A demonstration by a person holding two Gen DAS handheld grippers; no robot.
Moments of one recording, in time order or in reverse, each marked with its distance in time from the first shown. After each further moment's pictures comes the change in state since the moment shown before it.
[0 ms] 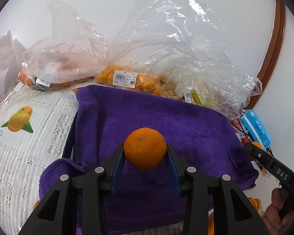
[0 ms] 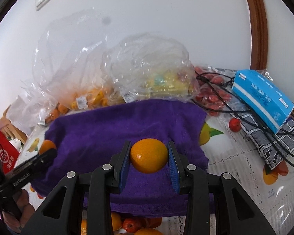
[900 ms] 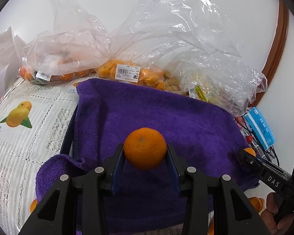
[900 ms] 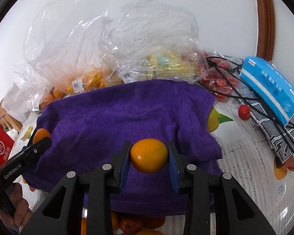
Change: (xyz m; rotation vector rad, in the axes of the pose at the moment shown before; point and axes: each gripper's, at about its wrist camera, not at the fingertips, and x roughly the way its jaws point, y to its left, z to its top) left arm 0.009 0.000 -0.001 -0.002 0.023 0.021; right arm 0.026 0.005 -0.010 -0.022 0.093 -0.009
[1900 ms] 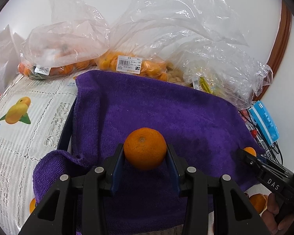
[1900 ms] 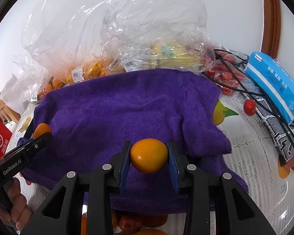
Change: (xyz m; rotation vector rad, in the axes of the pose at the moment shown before) left arm 0.011 -0.001 -0.001 0.007 0.052 0.022; right arm 0.012 0.006 -0.003 -0.029 0.055 -0.007
